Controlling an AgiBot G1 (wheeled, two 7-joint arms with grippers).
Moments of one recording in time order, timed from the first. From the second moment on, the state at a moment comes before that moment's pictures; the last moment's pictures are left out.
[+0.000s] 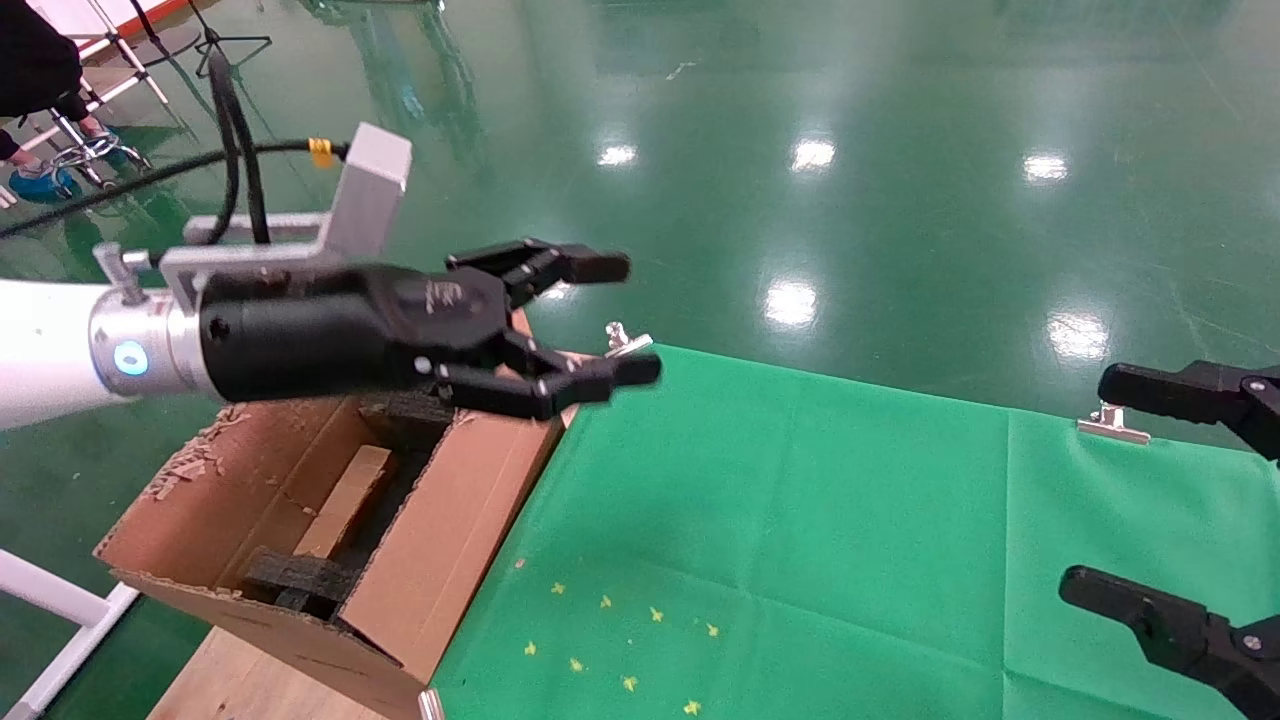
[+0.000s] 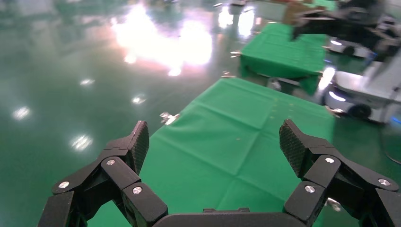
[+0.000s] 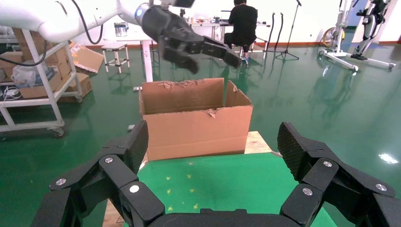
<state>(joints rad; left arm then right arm) -1.28 0.61 0.34 -1.02 0.90 1.49 -0.34 1.07 -0.56 -0.36 1.22 -0.65 -1.43 0.13</state>
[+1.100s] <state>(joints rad) -1.06 0.61 0.28 -1.30 0.72 1.50 -0.18 1.07 -0.56 -0.36 1.22 -0.65 -1.43 0.13</state>
